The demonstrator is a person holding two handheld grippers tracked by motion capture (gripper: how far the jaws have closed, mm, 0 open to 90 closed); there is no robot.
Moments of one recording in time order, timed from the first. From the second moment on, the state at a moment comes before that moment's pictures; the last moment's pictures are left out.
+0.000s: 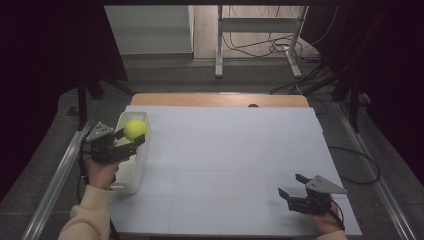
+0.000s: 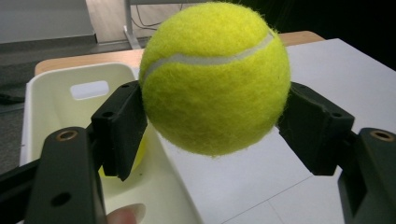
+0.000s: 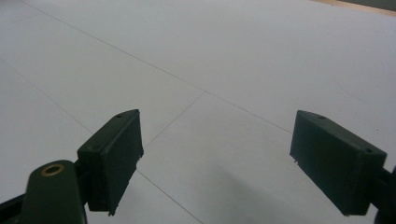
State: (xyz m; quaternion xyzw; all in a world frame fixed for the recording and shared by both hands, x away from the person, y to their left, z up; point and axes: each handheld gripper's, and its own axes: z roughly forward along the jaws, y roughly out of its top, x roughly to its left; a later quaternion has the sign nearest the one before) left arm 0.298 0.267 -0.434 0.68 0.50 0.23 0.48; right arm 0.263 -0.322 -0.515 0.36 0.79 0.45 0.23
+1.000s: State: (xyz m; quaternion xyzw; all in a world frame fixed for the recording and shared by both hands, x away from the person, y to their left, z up) left arm 0.292 0.295 -0.437 0.68 0.53 0.24 0.45; right arm 0.263 -0.321 -0.515 0.36 0.79 0.45 0.23
